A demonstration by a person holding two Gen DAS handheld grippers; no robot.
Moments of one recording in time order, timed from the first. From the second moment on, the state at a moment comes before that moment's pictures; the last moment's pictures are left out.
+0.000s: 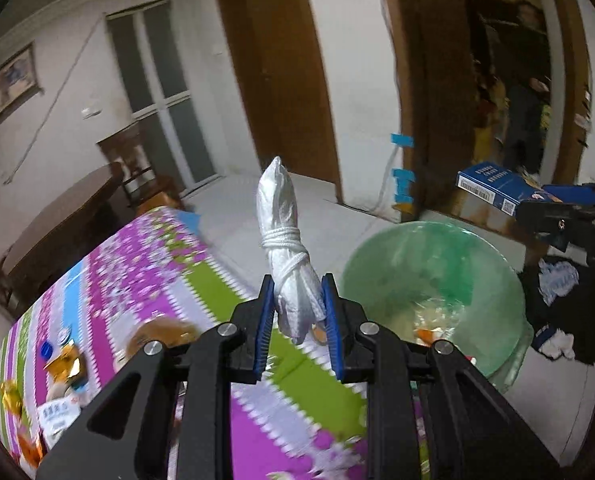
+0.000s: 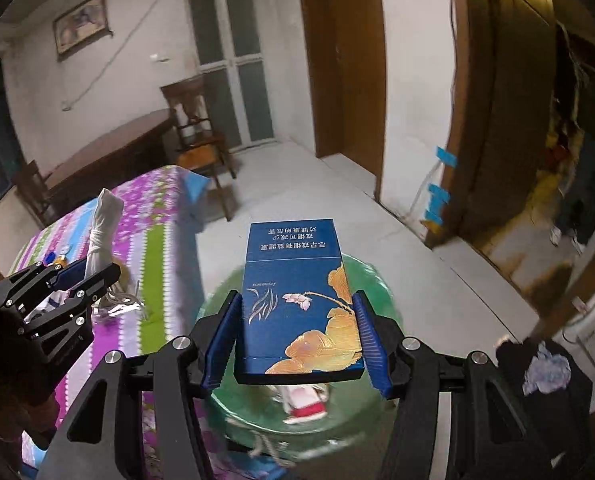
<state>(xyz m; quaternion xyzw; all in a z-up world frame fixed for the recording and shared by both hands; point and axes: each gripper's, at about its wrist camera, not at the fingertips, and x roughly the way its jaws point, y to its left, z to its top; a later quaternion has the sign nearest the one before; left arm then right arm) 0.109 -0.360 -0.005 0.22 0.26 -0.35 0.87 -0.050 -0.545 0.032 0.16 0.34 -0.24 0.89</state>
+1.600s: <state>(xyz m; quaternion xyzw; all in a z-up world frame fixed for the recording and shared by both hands) 0.116 -0.428 -0.055 0.27 0.31 -0.51 0.76 -0.024 -0.565 -0.006 0.17 0.41 -0.25 0.86</state>
